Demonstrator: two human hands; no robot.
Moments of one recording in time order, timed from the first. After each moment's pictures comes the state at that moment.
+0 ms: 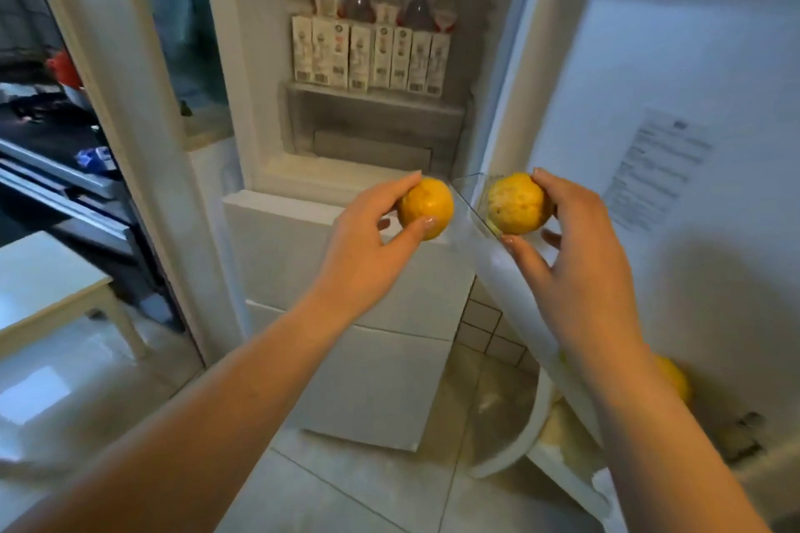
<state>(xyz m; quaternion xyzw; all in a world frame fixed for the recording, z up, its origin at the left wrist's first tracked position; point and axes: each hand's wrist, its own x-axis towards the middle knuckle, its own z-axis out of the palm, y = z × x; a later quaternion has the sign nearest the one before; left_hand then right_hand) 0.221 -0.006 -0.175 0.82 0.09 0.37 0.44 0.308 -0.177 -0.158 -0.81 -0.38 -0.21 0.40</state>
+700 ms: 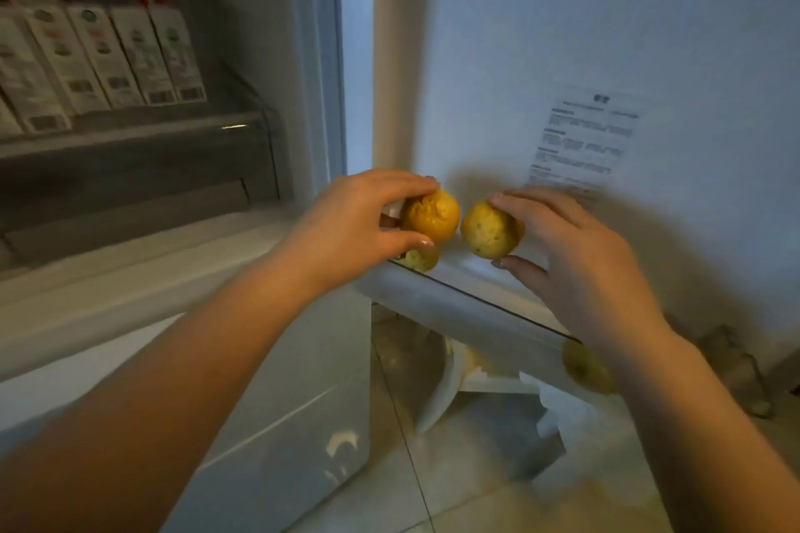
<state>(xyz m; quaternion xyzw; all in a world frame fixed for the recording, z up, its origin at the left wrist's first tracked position) 0.403 0.061 -0.142 0.88 -0.32 0.10 0.35 0.347 -0.161 -0.158 -0.94 -0.15 -0.27 0.14</state>
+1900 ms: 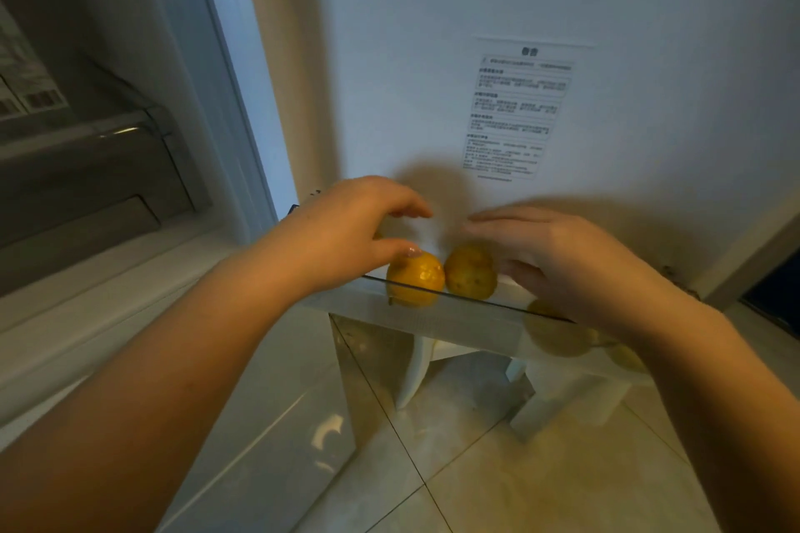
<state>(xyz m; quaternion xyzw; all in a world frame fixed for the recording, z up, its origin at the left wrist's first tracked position) 0.428 0.023 -0.146 0.88 -0.42 -0.03 0.24 0.335 -0.190 -0.163 -0.98 -0.13 -0.11 0.08</state>
